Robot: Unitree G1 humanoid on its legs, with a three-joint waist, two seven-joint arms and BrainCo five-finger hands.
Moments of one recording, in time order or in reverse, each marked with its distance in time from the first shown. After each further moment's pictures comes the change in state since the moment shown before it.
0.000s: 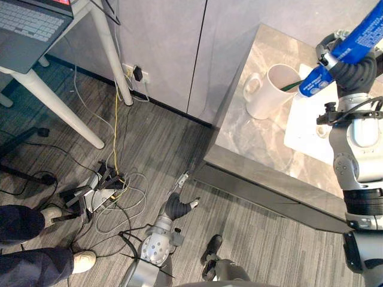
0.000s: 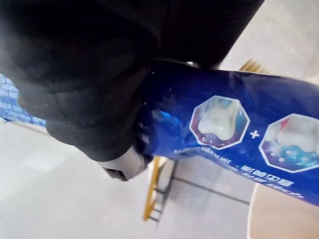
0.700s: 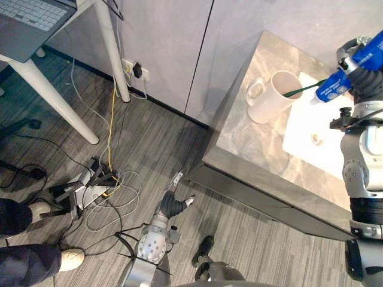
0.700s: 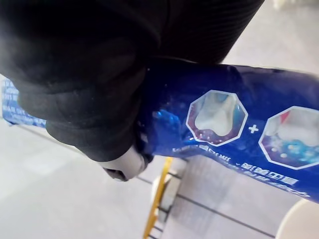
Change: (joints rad) left arm -0.002 -0.001 0.042 0.000 -0.029 0.012 0.000; right arm 0.073 0.006 -0.110 -0.043 -0.014 0.021 -0.024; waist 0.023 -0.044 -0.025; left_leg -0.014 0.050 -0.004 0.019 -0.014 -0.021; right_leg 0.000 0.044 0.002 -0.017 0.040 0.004
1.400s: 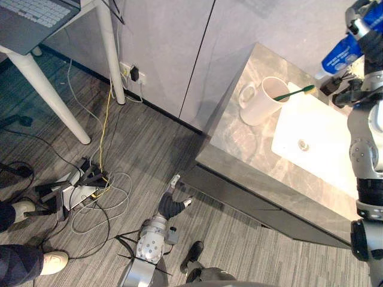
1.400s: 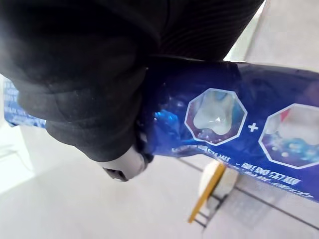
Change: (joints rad) left arm -0.001 0.000 0.002 0.032 -0.071 0.010 0.000; right arm -0.167 -0.072 0.088 0.017 0.015 -0.001 -0.021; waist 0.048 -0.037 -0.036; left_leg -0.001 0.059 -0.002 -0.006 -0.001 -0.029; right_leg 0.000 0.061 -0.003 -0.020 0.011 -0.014
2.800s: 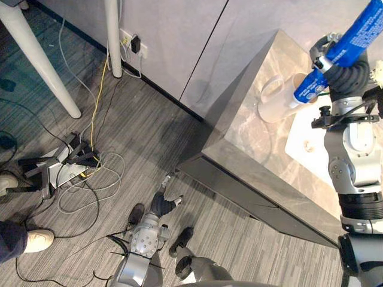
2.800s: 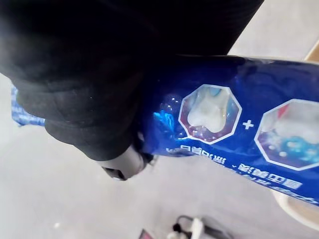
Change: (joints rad) left arm -0.044 0.020 0.070 0.084 0.035 0.037 0.004; right arm 0.112 0.092 0.025 -0.034 0.033 -0.003 0.061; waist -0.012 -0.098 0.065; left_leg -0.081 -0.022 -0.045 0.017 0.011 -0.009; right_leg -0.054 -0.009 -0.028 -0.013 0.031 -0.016
